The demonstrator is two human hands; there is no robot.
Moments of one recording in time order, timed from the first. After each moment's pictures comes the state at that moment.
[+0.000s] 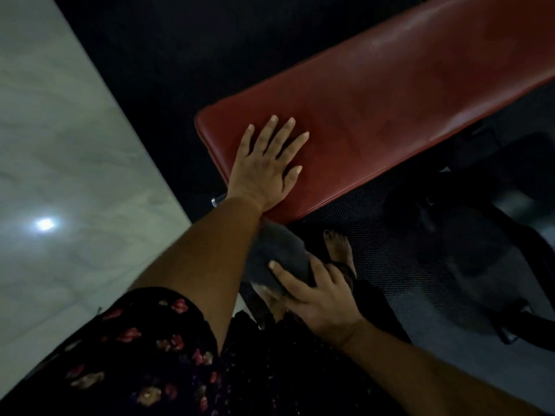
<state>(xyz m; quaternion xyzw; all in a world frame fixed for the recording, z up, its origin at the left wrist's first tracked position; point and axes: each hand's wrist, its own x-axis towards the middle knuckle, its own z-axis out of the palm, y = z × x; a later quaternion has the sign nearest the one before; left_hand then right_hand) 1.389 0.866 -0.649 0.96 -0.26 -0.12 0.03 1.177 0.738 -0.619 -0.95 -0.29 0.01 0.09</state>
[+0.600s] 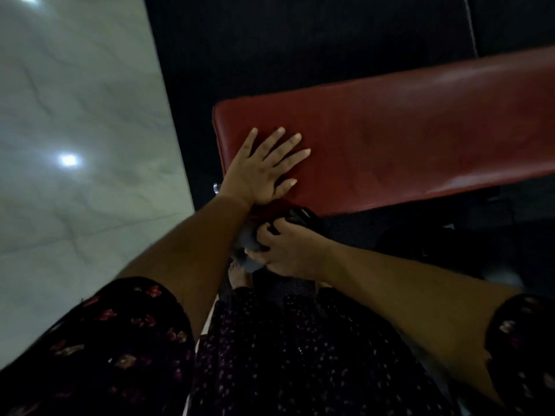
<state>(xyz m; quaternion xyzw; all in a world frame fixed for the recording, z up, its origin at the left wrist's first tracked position) 1.385 0.861 -0.659 0.97 -0.25 -0.04 0.05 1.327 0.707 -0.582 -0.62 -0.75 0.12 -0.21</state>
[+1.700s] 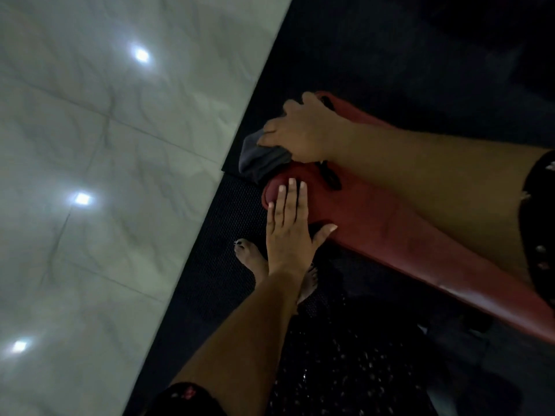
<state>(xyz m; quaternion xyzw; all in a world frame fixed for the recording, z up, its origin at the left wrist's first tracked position) 1.284 0.745 -0.651 0.90 0.38 -0.05 0.19 1.473 0.840 -0.586 -0.56 -0.80 0.08 -0.21</state>
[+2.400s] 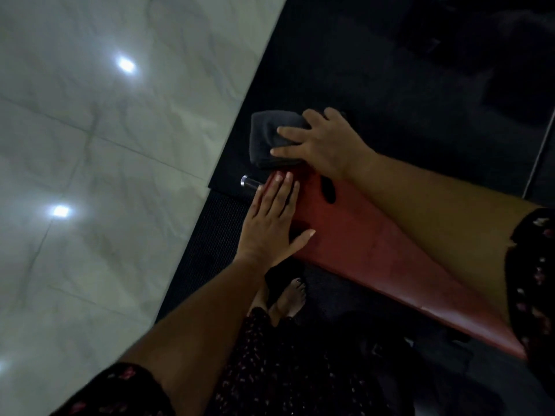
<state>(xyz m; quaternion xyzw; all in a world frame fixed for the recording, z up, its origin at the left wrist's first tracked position) 1.308 0.810 -0.649 0.97 0.21 0.00 0.11 1.524 0.806 -0.593 -0.64 -0.75 0.01 -0.18</state>
